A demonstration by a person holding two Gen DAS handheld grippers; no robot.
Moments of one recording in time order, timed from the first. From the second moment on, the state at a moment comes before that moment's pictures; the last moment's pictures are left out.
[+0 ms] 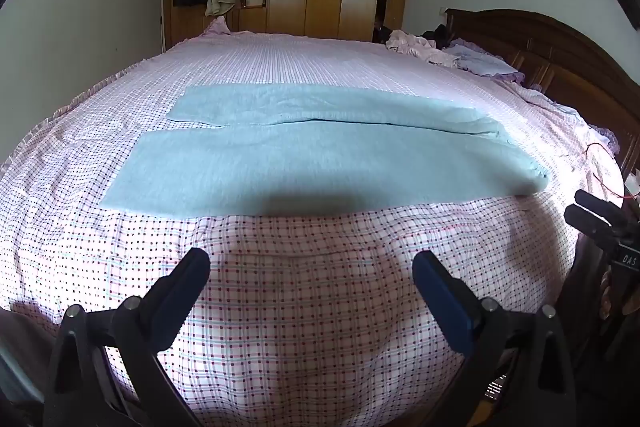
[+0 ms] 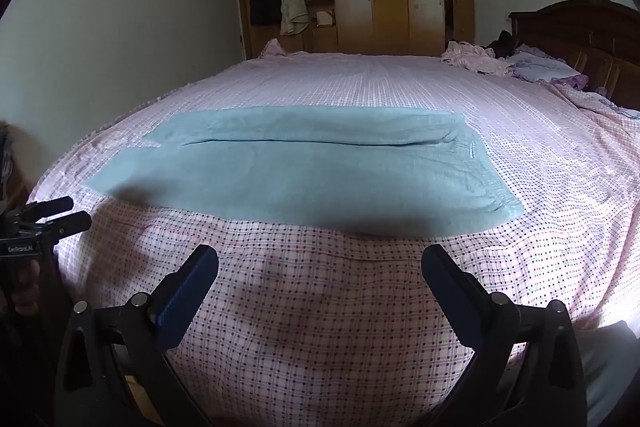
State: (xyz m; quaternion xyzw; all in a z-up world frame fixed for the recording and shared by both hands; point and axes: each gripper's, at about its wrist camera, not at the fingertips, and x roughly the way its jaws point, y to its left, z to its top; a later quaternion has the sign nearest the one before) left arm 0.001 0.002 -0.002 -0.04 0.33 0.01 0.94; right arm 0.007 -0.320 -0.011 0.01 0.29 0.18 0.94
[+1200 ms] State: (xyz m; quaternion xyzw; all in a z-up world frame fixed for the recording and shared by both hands) left arm -0.002 -0.002 -0.002 -0.03 0.33 0.01 0.94; right arm 0.005 -0.319 -0.014 0.01 0.29 0.19 0.94
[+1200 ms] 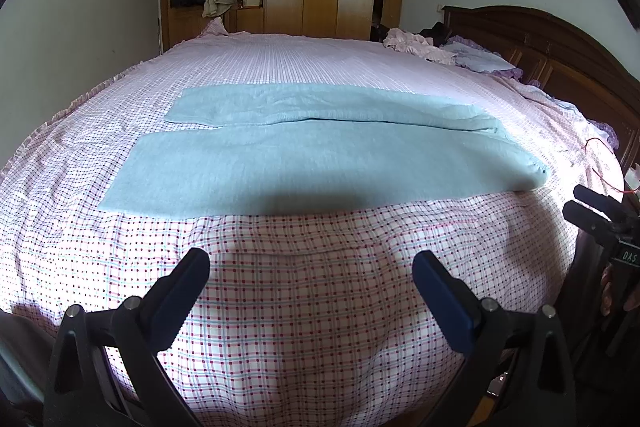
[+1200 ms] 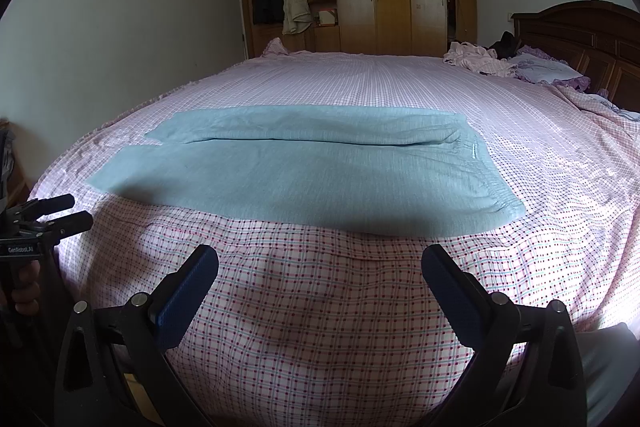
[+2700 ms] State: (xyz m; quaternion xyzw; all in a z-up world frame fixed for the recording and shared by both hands) left arm 0.018 0.004 0.005 -0.04 0.34 0.01 0.94; right arm 0.030 -0.313 -0.009 0.03 0.28 0.22 0.93
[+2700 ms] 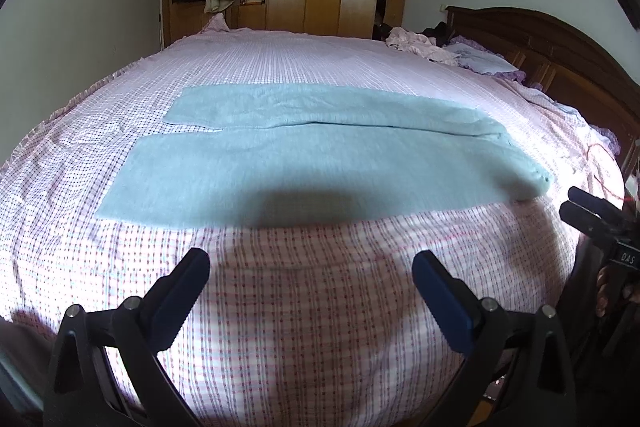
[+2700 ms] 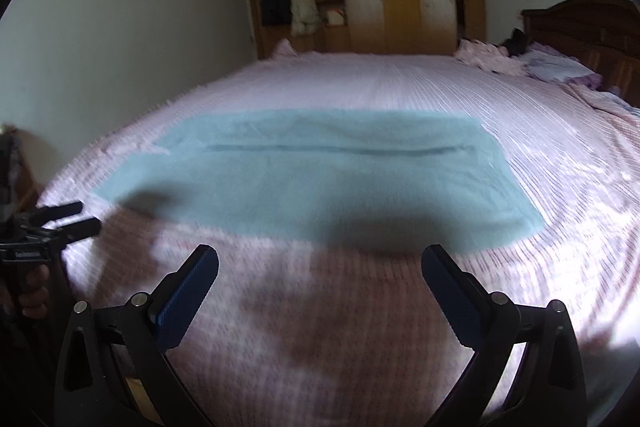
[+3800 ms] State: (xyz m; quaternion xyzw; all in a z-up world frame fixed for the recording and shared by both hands) left arm 0.404 0.022 -0.008 0.10 0.45 -0.14 0.88; right arm 0.389 -0.210 -0.016 -0.14 0.38 0.40 0.82
